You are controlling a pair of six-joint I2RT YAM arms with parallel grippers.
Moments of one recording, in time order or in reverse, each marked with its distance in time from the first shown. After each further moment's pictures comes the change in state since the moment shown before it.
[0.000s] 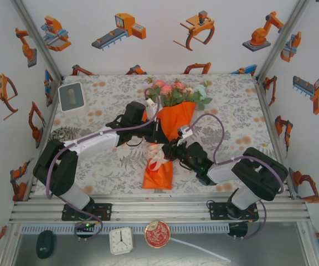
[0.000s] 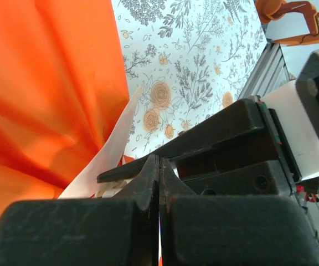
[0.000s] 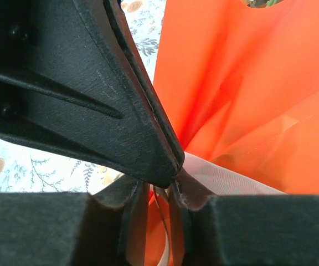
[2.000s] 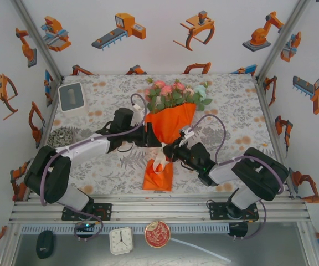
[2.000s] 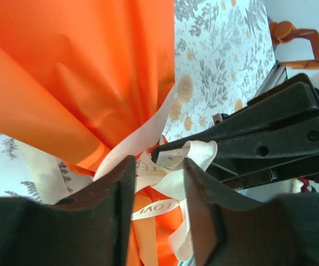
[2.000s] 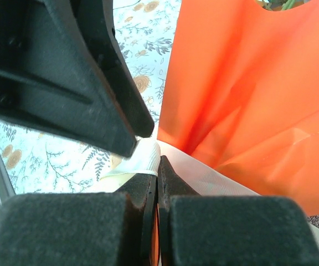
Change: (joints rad) left arm 0.100 -0.106 -0.179 0.074 -0.016 -0.063; right arm -0.027 -0.012 -0.034 0.055 -0.093 0.005
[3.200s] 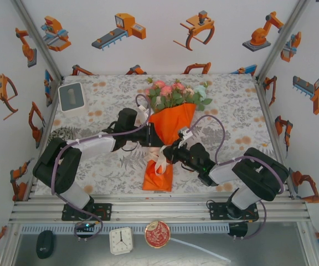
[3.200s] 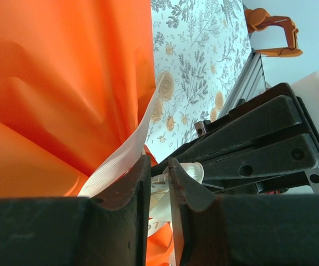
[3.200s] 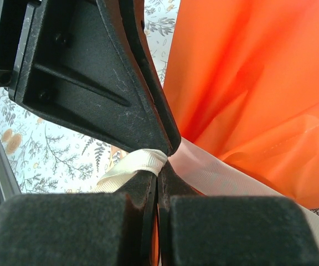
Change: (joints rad) left arm -0.023 0.120 0.010 0.120 0.132 -0.057; right arm 0.000 0.000 0.000 -0.050 -0.032 0.000
